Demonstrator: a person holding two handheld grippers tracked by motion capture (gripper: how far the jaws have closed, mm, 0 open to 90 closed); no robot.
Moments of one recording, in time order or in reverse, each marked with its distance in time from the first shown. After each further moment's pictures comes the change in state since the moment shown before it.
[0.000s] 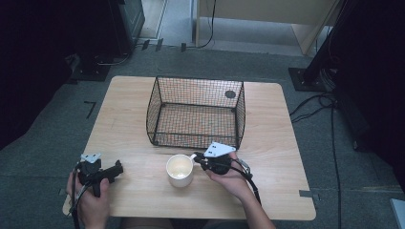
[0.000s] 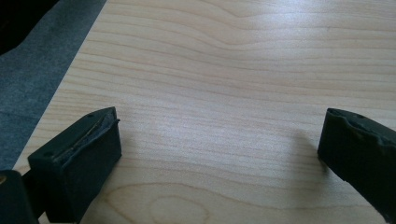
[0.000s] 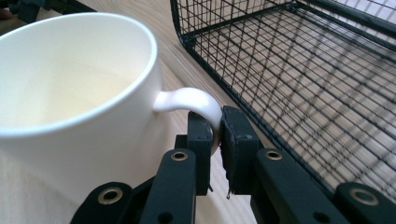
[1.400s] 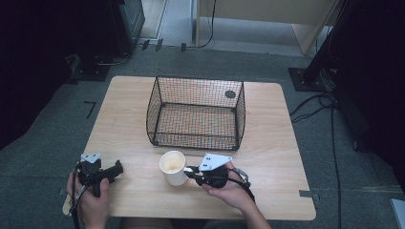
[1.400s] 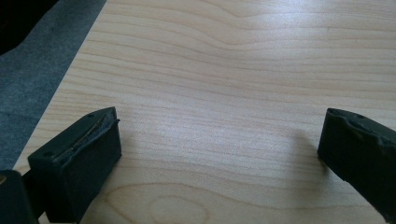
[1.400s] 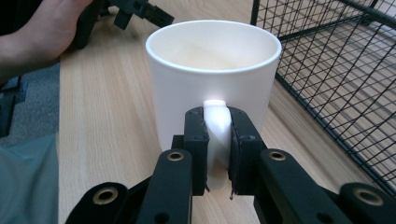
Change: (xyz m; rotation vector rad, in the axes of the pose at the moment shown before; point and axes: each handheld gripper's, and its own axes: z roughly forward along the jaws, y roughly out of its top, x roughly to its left) left arm 0.000 0.000 0.000 0.001 0.000 0.000; right arm 0.042 0.016 -0.021 0.023 0.153 -0.055
